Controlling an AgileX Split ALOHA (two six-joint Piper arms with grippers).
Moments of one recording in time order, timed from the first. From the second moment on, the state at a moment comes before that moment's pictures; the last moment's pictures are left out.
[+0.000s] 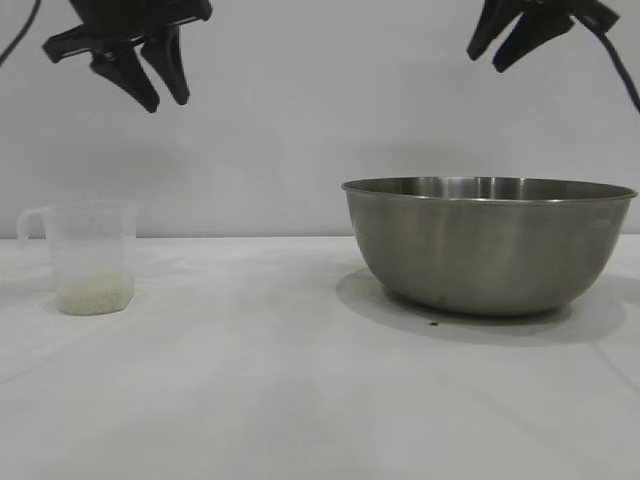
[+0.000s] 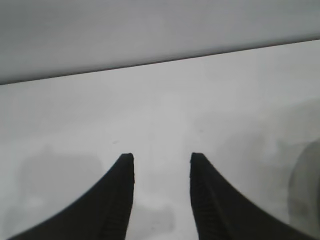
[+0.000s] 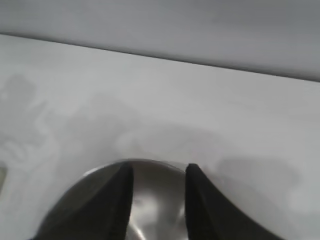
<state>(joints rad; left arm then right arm) -0.19 1.70 -1.09 -0.35 0.05 0.22 0.09 1.64 -1.13 1.04 0.44 -0.97</state>
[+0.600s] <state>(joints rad) -0.19 1.68 -0.96 -0.35 0.03 0.22 0.01 1.63 -0.97 0.86 0.48 -0.80</state>
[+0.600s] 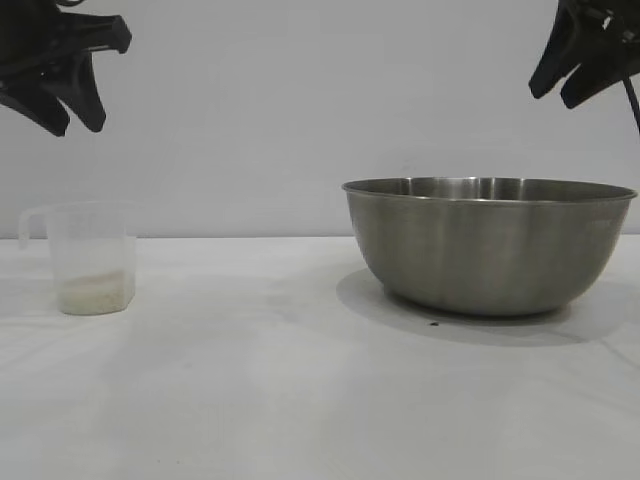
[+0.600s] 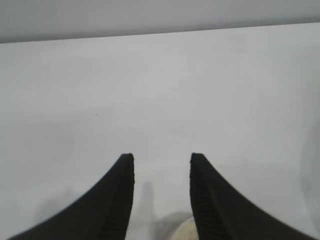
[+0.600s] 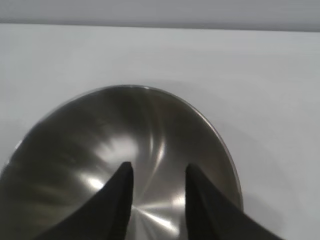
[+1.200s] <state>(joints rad) -0.19 1.68 -0.96 -0.35 0.03 0.22 -0.02 1.72 -0.97 0.72 0.61 -0.62</state>
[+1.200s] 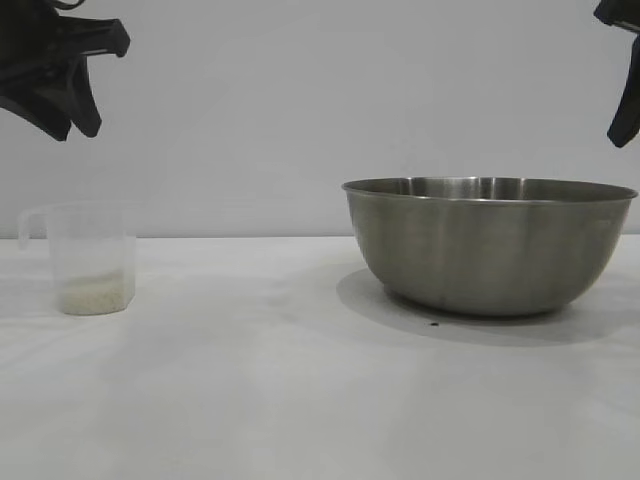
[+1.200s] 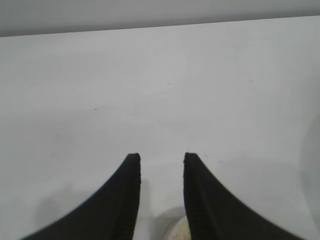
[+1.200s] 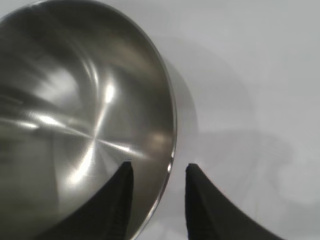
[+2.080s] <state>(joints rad) -0.19 1.68 -0.94 -0.35 0.06 0.27 0.24 1.78 -0.97 0.71 0.59 -0.64</state>
